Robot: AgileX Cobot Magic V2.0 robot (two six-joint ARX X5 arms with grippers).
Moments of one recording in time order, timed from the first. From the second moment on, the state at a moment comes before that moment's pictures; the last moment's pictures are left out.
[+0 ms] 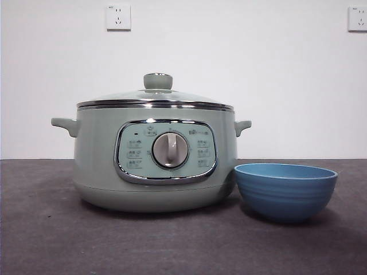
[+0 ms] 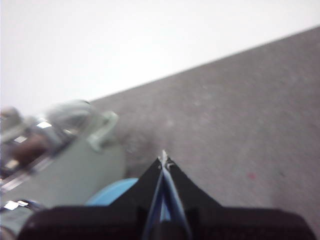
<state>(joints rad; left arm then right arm) 0.03 0.01 0.15 -0.25 0.20 -0.20 0.01 0.06 0.13 -0.14 -0.26 0.33</state>
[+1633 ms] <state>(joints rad) 0.03 0.52 0.83 -0.76 0.77 -0.10 0.10 0.80 1.02 -0.95 -0.76 -0.15</state>
